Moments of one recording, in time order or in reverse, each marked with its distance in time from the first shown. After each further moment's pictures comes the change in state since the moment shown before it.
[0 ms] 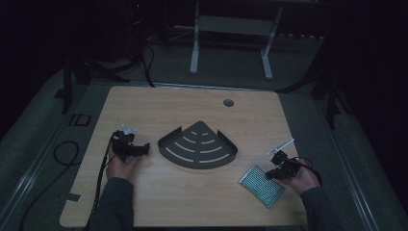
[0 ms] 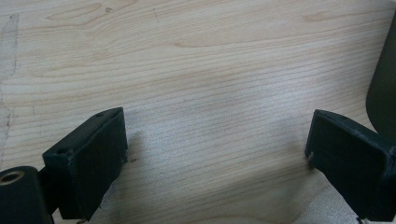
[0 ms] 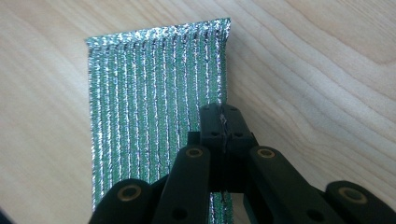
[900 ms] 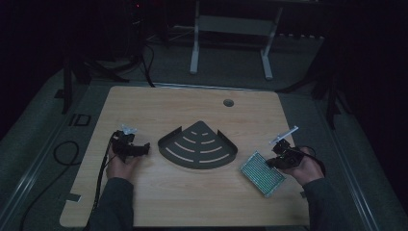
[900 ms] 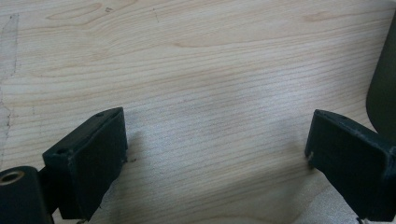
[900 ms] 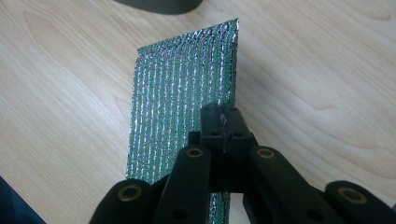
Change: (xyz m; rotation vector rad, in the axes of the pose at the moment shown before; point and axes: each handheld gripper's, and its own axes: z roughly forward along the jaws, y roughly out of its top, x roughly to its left) left arm 0.000 0.000 0.000 0.000 0.000 0.000; right arm 0.008 0.027 -0.043 -0.071 -0.050 -0.032
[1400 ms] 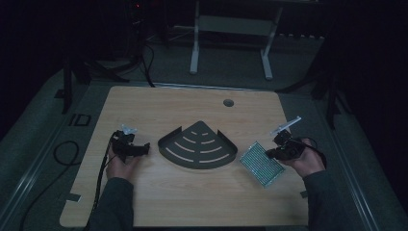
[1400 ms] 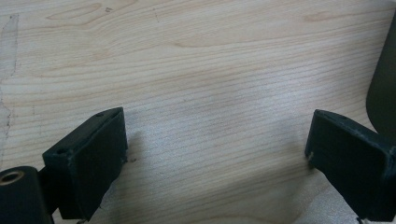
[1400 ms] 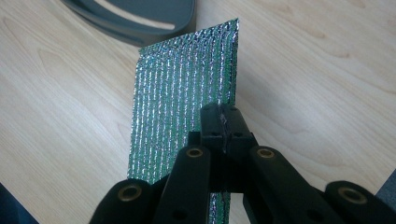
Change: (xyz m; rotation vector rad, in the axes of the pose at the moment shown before) left arm 0.000 0.000 0.000 0.000 0.000 0.000; right arm -0.002 0.022 -0.021 -0.052 -0.022 0.001
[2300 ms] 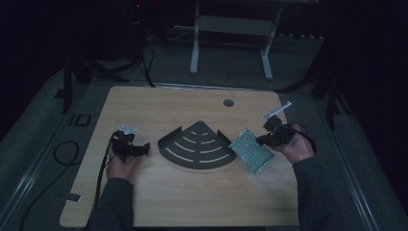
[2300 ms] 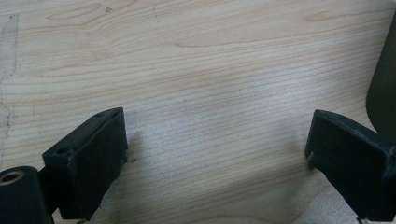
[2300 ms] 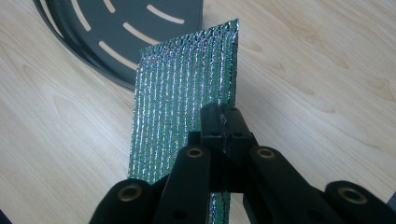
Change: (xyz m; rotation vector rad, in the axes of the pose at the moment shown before) left arm 0.000 0.000 0.000 0.001 -0.001 0.000; right arm 0.005 0.047 -0.005 -0.049 -0.004 -0.033
